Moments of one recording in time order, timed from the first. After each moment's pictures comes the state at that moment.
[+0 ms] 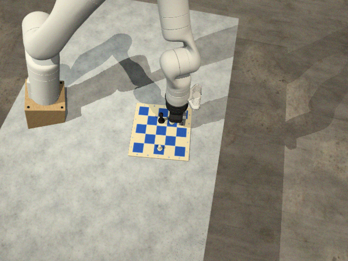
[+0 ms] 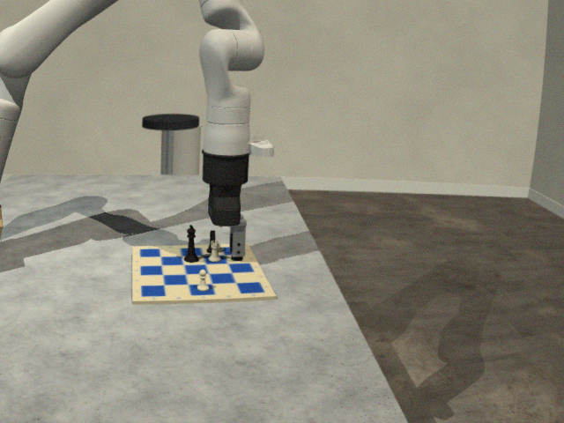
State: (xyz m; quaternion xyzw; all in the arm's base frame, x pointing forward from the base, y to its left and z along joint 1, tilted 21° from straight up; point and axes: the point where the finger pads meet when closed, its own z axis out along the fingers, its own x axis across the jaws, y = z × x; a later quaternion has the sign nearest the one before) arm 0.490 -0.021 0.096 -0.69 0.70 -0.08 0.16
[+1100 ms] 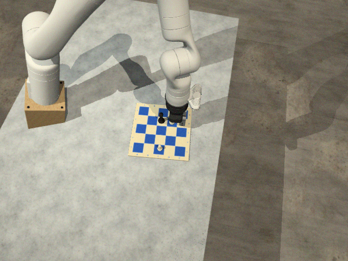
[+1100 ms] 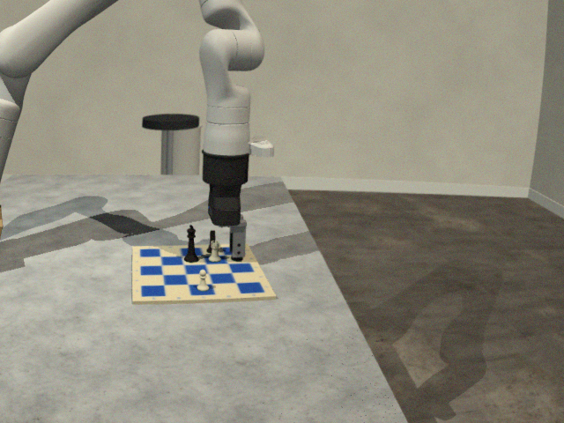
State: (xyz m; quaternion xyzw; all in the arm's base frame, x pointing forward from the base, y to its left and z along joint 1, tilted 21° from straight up) arm 0.490 -0.021 0.096 -0.69 0.70 -0.08 0.16
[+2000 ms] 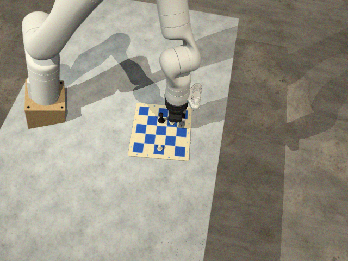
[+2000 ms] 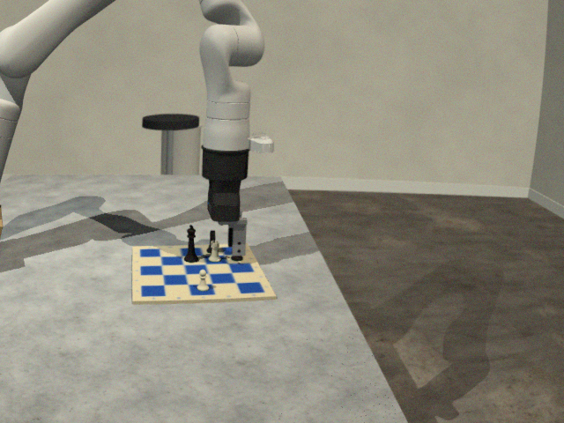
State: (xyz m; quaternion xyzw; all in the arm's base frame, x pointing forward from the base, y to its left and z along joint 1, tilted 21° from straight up) arm 0.486 -0.025 0.102 -0.69 0.70 -0.08 0.15
